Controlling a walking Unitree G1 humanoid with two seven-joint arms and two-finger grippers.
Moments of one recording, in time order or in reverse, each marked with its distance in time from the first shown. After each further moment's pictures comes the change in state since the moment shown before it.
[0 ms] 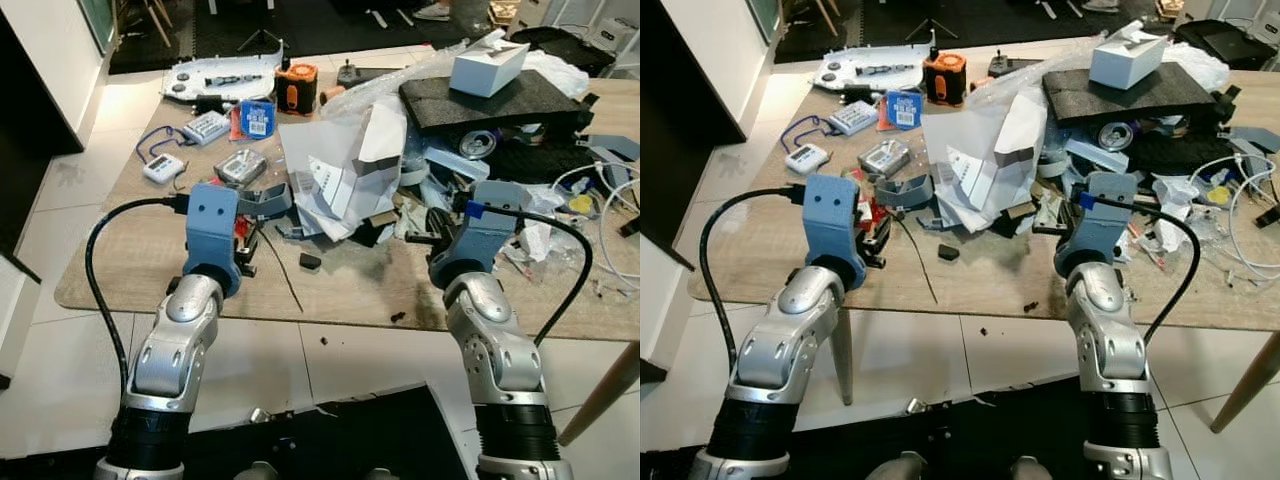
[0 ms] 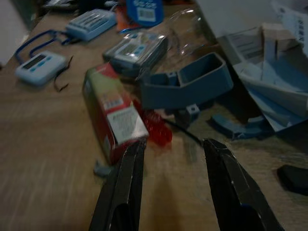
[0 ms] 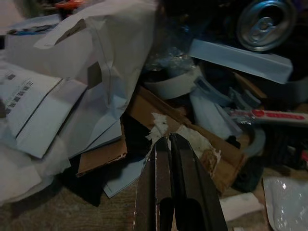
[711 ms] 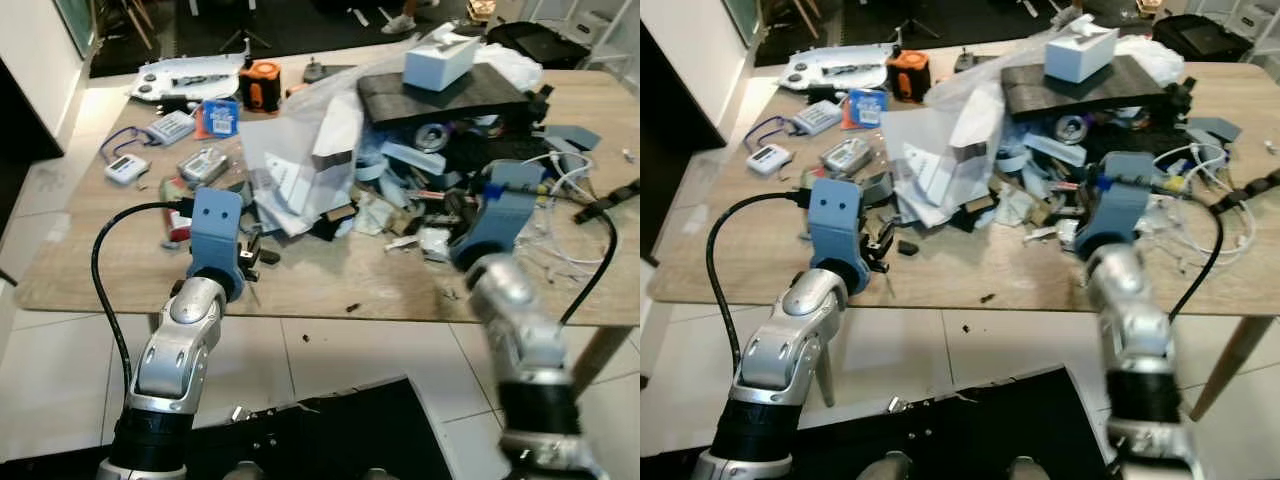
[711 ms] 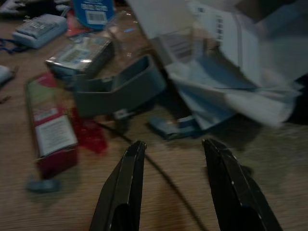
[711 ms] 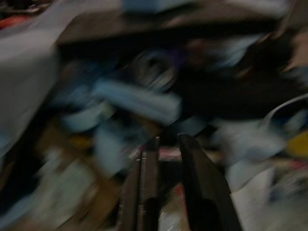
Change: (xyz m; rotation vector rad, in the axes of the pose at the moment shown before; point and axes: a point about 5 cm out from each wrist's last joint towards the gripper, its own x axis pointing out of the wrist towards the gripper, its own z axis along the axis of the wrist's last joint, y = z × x) left arm 0.000 -0.004 -0.003 0.024 0.019 -0.037; right arm 0.022 -0.047 0.039 -0.123 -0.055 -0.065
